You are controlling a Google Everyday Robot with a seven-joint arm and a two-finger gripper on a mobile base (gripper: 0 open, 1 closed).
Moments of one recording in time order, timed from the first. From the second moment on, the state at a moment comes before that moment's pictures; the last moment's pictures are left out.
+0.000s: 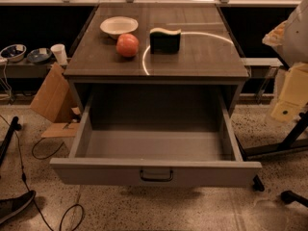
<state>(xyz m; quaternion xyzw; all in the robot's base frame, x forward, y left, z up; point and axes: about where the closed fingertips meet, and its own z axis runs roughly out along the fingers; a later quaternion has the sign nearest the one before) 0.438 -0.217 0.976 -0.60 0.78 -0.03 0.16</state>
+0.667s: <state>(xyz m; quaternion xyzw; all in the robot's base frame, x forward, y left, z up) 0.439 -0.213 0.978 -0.61 0.78 -0.04 0.16</state>
